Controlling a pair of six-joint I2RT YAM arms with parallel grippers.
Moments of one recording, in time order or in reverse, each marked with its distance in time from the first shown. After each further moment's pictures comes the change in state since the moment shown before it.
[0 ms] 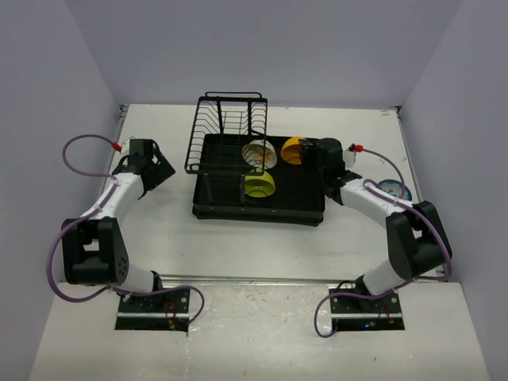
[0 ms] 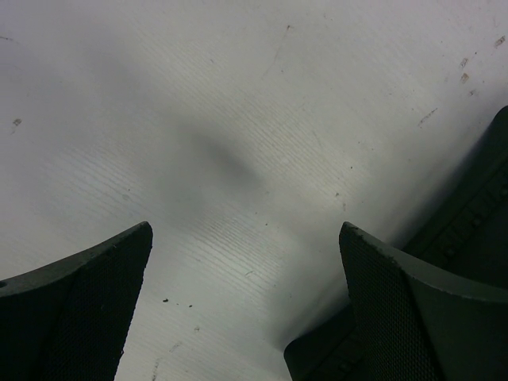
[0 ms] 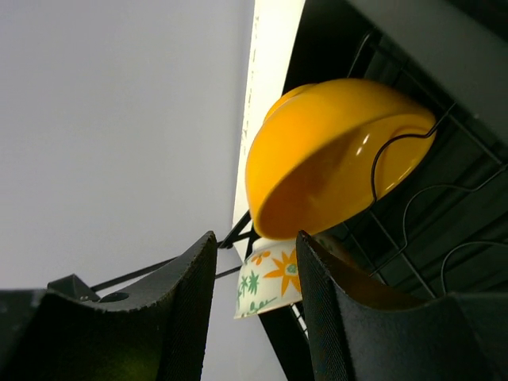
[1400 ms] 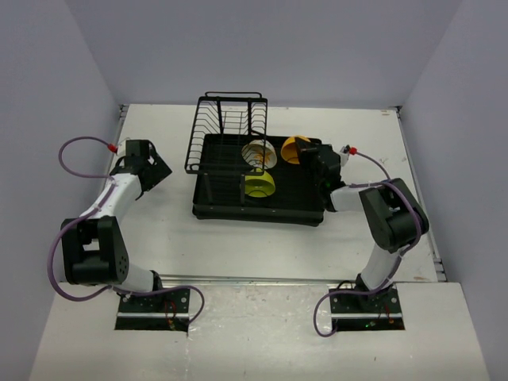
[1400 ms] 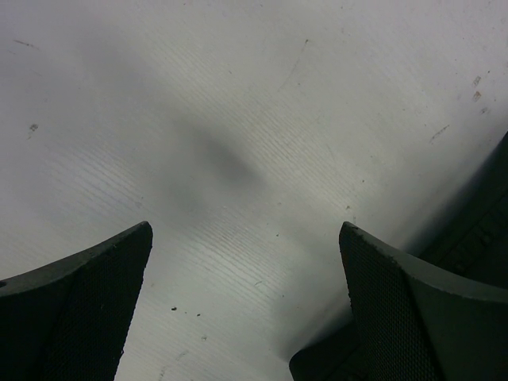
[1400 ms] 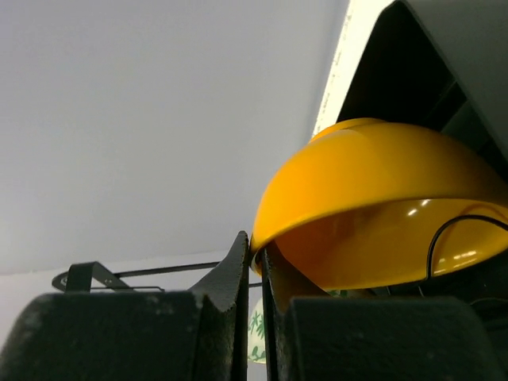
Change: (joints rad) left arm 0.034 0.005 -0.006 0.015 0.001 0.001; right arm -0.032 0.251 -0.124 0.666 -0.067 -0.064
